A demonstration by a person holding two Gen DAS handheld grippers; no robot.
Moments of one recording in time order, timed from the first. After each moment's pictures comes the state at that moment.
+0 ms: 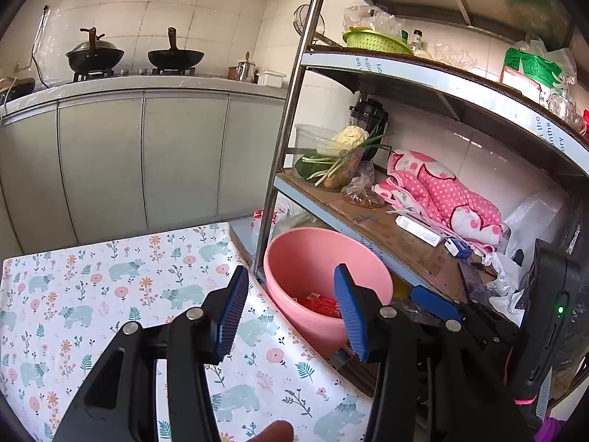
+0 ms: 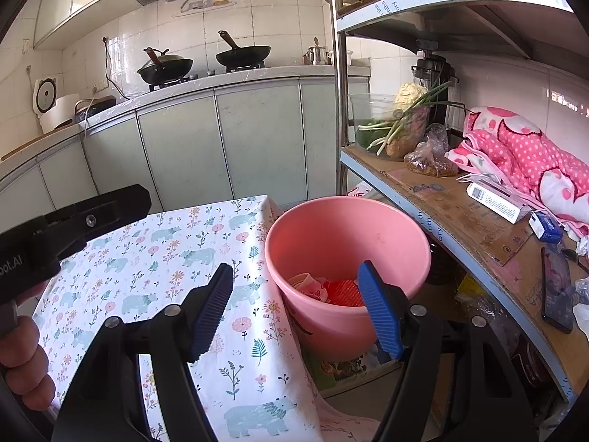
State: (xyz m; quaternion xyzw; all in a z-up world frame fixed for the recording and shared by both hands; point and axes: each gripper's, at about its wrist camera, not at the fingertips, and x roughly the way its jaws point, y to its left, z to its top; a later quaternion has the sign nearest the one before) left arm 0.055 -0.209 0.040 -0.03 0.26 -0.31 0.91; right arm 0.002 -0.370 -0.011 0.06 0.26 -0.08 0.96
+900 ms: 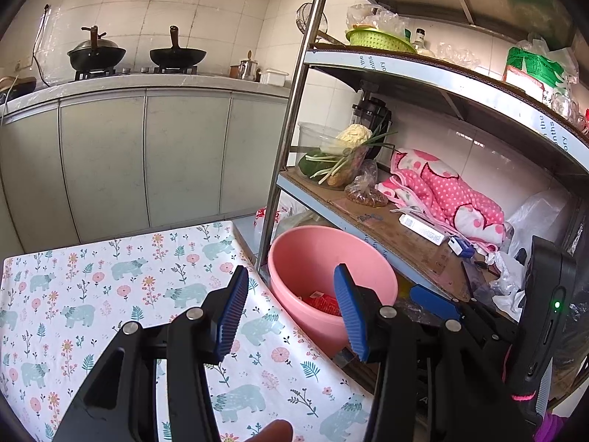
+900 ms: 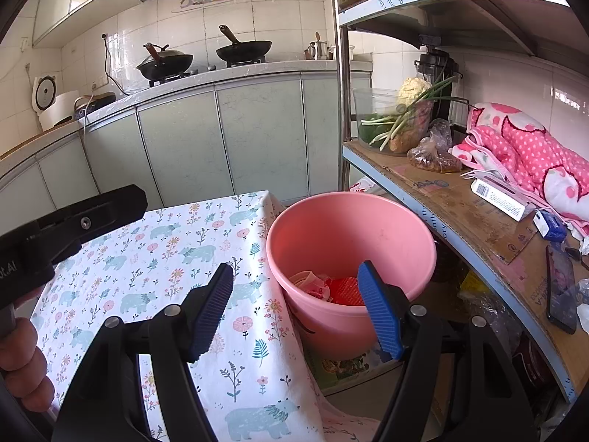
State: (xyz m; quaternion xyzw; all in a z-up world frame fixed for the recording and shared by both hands) left arm 0.058 -0.206 0.037 -0.03 0.26 -0.31 0.91; right arm 0.009 -0.368 -0.013 0.06 0.26 -0.07 0.96
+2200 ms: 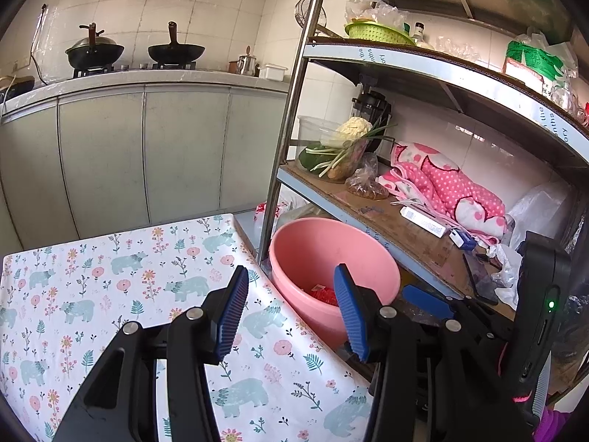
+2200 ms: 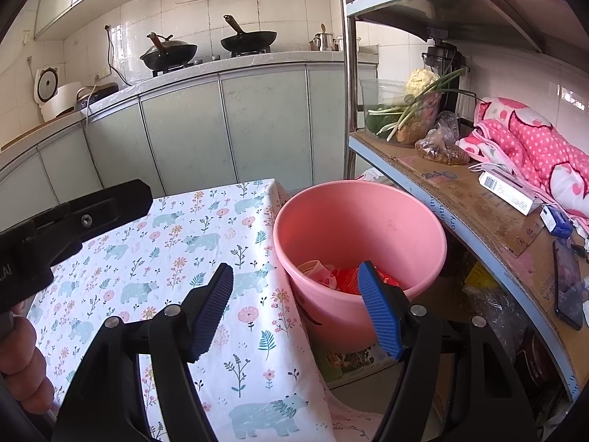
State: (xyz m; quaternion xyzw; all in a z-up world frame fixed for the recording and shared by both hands) left arm 0.058 -0.204 0.029 -0.02 0.27 -0.31 0.91; right arm 0.013 -0.361 -0.024 0.06 0.28 -0.07 0.96
